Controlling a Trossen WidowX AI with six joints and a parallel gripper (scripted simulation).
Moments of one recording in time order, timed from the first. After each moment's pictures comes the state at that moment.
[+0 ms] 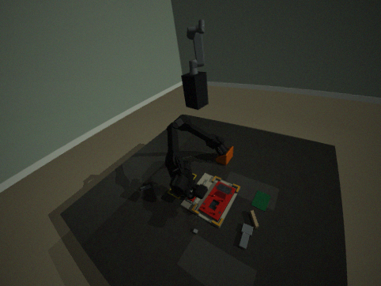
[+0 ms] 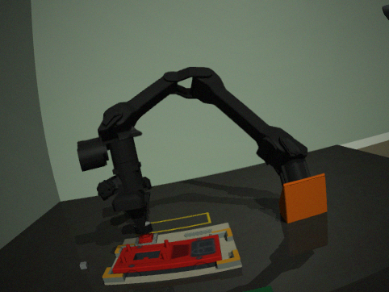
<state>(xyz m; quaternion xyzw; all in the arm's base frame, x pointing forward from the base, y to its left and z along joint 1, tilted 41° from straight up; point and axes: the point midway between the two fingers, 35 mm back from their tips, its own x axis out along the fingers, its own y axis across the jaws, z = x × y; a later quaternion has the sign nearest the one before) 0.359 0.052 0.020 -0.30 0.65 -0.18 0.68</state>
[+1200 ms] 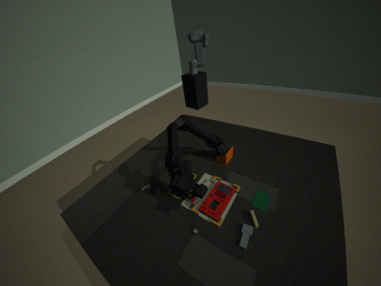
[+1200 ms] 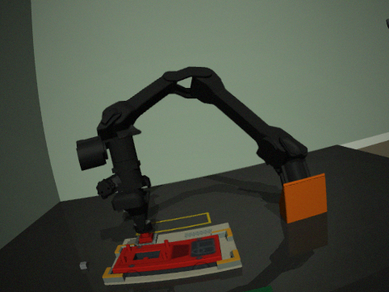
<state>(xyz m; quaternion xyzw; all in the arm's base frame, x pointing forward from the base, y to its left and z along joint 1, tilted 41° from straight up) 0.358 0.055 0.024 -0.30 0.65 -0.19 0.67</state>
